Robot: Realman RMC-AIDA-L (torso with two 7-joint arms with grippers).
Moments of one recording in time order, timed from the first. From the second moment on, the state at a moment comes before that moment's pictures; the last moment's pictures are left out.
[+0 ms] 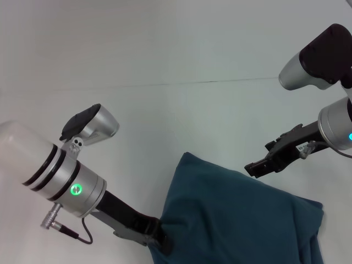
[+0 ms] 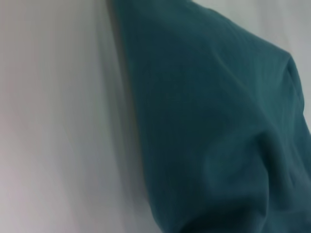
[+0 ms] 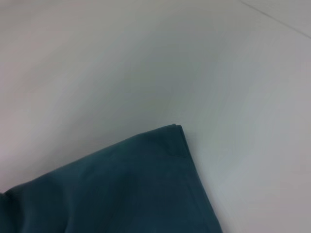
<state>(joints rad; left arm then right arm) -0.93 -2.08 1.03 0.47 2.38 1.52 -2.52 0.51 2.09 -1.30 -1.50 -2.58 -1.51 2.54</state>
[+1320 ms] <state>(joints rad) -0.92 -1.96 0.89 0.51 2.48 1.46 -2.47 0.53 2.09 -1.27 -1.51 -2.66 -1.64 2.62</state>
